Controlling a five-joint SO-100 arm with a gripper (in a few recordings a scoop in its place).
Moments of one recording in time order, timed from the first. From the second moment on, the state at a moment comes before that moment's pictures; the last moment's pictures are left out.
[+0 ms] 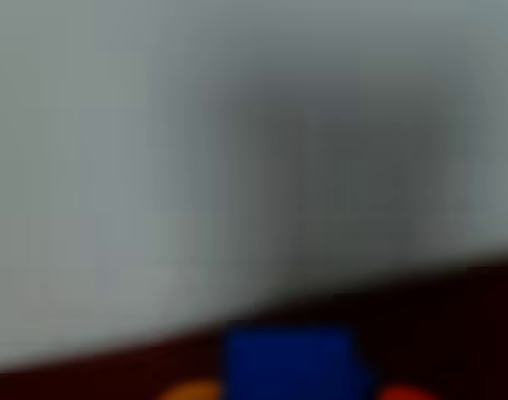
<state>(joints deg) 26.9 96.7 103.7 69.6 -19.6</state>
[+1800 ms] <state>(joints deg) -4.0 172.4 145.0 79.1 -3.1</state>
